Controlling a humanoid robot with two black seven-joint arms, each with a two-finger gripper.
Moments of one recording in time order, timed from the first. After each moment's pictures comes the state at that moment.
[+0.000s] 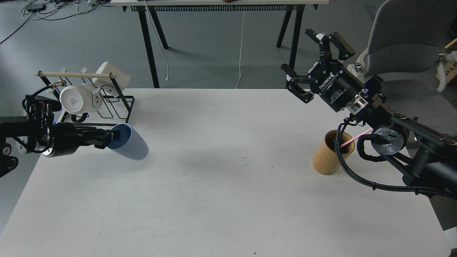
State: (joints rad) left arm -0.83 0.89 -0.22 -1.08 1.66 -0.24 -0.49; right arm 0.79 -0.47 0.48 1.05 -0.15 0.49 0.49
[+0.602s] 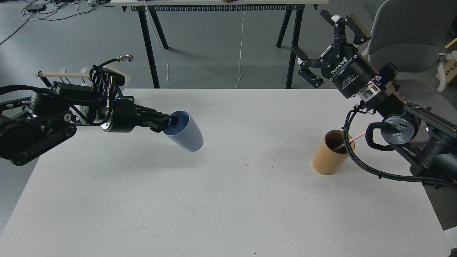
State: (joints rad) left arm -1.06 0.63 -0.15 -1.07 1.66 -0.39 -0.49; right arm 0.82 -0.50 0.55 1.03 -0.16 0.49 0.49
